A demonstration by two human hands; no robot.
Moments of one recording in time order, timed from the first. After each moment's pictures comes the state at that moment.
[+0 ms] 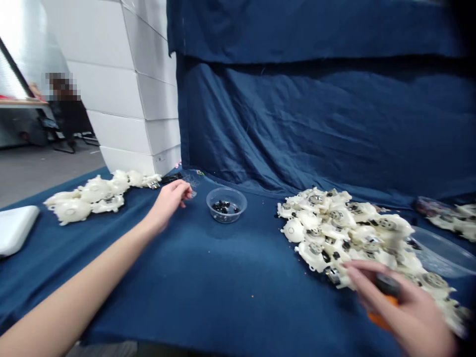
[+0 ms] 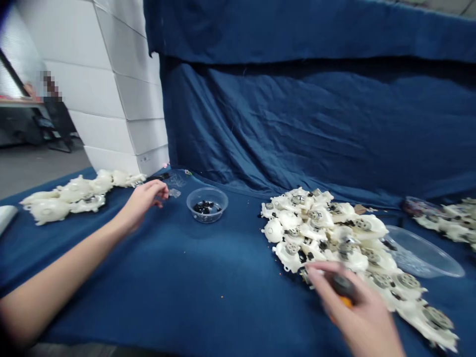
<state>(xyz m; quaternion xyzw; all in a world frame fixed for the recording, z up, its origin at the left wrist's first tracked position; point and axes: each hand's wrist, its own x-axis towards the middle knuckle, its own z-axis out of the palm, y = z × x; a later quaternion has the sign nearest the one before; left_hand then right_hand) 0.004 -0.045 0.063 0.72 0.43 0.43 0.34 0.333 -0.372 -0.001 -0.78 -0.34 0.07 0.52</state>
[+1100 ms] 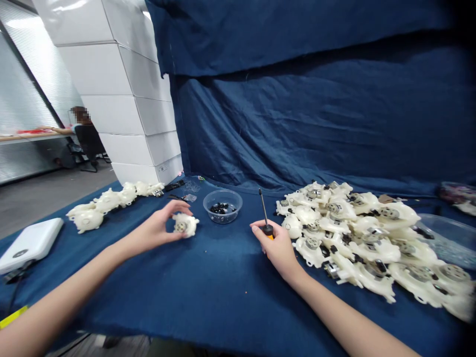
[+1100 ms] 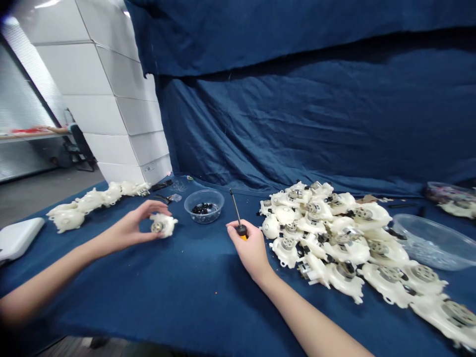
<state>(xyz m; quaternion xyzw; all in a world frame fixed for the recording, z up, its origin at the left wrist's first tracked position) -0.041 -0.076 0.056 0.91 0.32 0.18 0.20 0.272 -0.219 -0.026 -0.57 -0.48 0.29 0.61</state>
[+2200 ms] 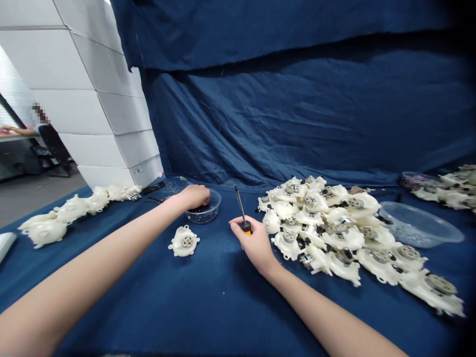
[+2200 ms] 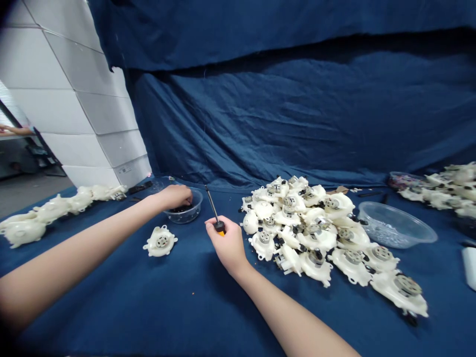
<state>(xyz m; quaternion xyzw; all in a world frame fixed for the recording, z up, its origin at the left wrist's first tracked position) 0.144 0.010 0.067 0.93 0.33 -0.15 -0.10 0.277 -0.214 -0.022 -0.55 -0.47 0.28 0.63</state>
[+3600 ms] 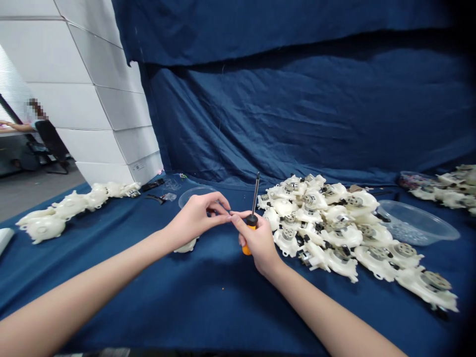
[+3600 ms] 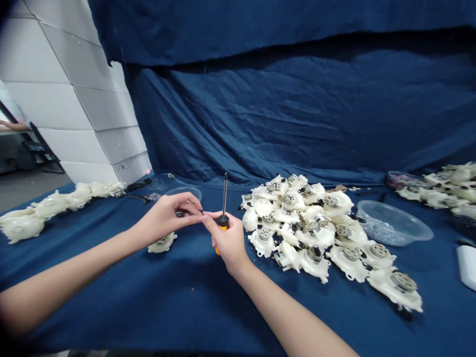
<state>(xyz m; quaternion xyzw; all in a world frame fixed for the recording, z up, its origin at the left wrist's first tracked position) 0.117 -0.132 0.084 0.90 0.23 0.23 0.28 0.267 -0.225 0.001 -0.47 -0.41 0.36 0.69</state>
